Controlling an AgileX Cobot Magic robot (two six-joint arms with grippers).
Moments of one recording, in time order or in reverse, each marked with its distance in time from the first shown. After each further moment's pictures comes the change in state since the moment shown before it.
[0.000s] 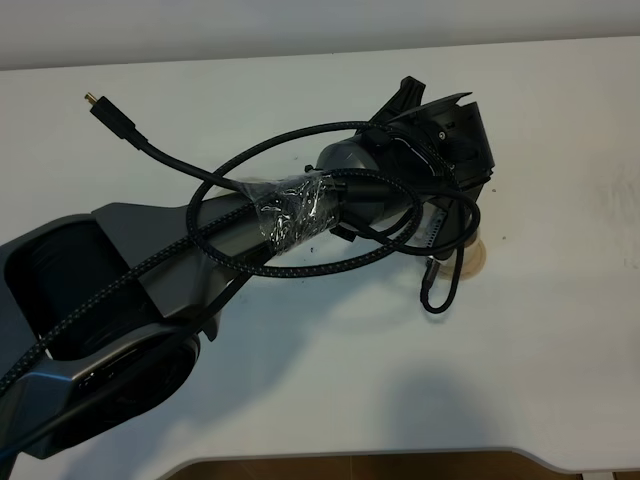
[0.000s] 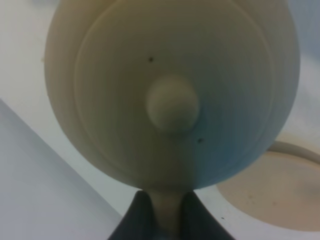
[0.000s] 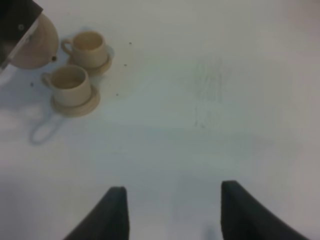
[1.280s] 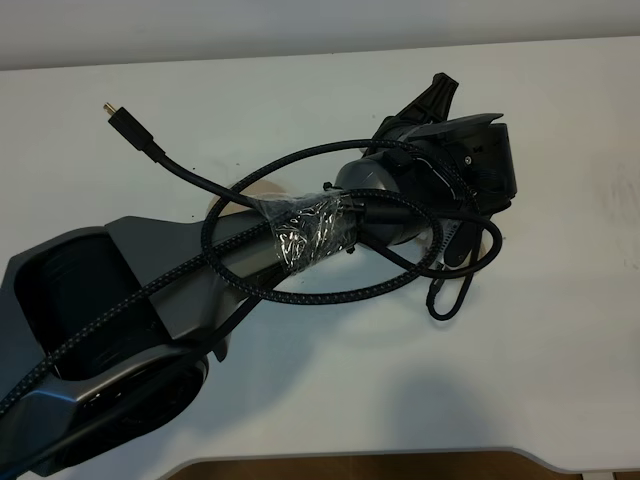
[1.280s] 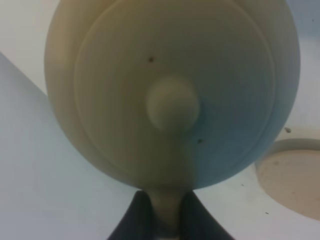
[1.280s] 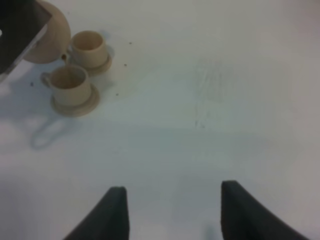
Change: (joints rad) left arm -0.048 0.000 0.000 0.101 -0.038 0.014; right arm 0.000 0.000 0.000 0.000 0.000 0.000
